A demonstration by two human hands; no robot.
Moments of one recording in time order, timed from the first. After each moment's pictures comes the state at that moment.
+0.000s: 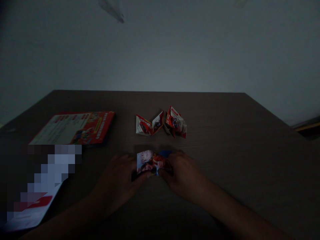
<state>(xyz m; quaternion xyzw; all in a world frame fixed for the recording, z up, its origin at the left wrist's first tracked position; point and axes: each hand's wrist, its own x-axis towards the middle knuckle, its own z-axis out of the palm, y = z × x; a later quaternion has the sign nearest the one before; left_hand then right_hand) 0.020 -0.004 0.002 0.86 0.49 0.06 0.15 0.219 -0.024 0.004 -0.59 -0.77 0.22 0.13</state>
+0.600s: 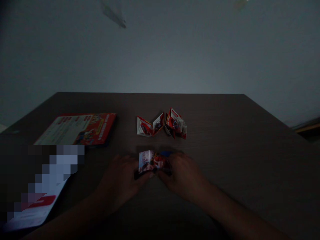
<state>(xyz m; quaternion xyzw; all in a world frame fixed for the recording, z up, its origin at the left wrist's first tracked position) 0.025 -0.002 0.010 0.85 0.51 0.02 0.16 0.211 -0.024 0.010 -0.62 -0.75 0.19 0.10</state>
